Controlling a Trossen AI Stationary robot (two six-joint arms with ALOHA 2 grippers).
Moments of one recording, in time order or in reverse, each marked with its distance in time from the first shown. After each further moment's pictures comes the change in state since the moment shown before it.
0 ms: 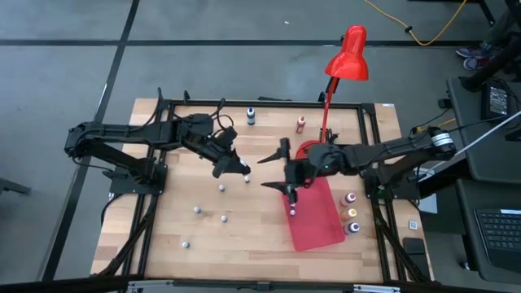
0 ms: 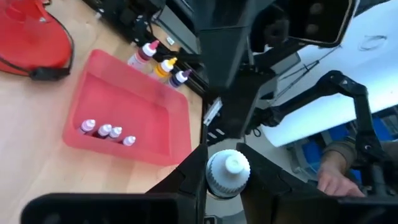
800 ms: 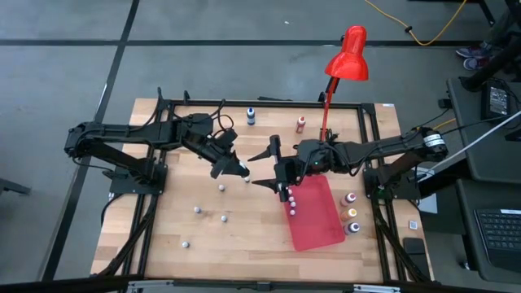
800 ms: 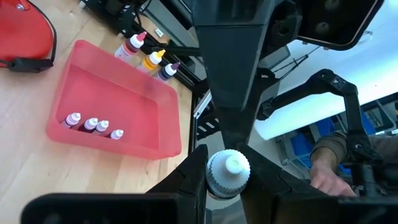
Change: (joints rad) left arm 0.000 0.000 -0.001 0.009 0.051 -0.016; right arm -0.024 0.091 0.114 0.000 -0.045 -0.061
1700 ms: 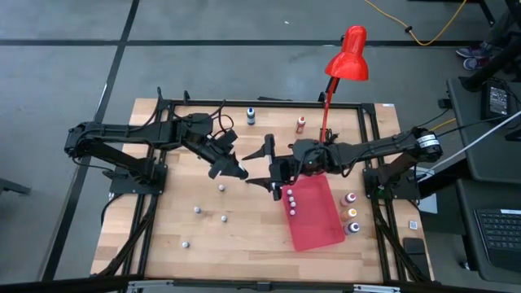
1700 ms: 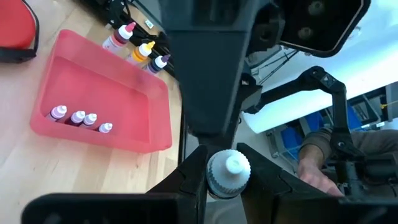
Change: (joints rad) left arm 0.000 0.000 0.000 0.006 0.051 -0.017; right arm -0.021 0.054 -0.001 0.105 -0.018 -0.051
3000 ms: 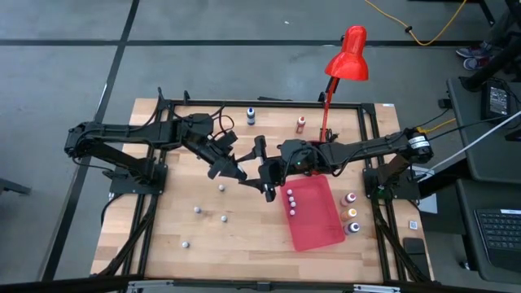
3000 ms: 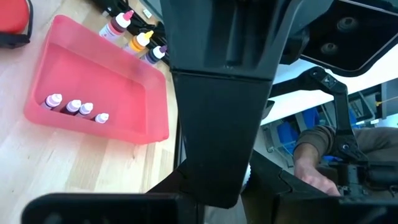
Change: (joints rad) left arm 0.000 0.000 -0.001 -0.016 0.030 -0.018; right arm 0.001 0.093 0.150 -0.122 -0.007 0.003
